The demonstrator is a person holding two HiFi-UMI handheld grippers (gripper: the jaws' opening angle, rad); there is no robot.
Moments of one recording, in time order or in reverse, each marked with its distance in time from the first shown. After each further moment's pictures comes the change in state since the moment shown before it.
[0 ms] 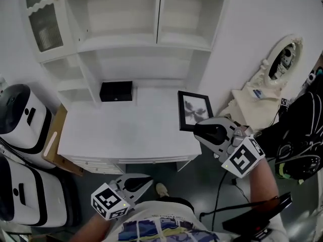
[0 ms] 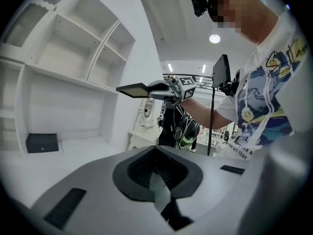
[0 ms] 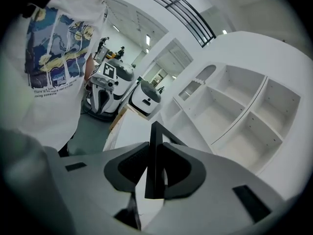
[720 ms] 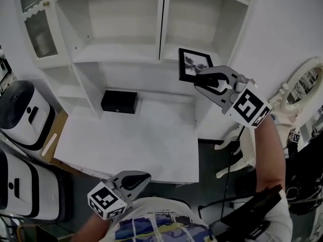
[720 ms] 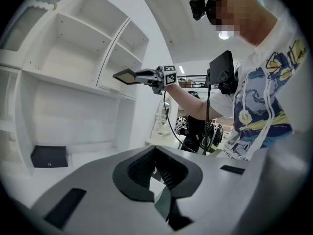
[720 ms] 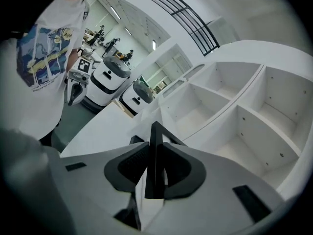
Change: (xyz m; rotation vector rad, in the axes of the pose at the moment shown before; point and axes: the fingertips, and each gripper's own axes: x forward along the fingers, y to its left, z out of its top) left arm 0.086 0.106 0.074 -0.021 -0.050 0.180; right arm 0.090 -0.254 -0.049 -0.140 -0.114 0.011
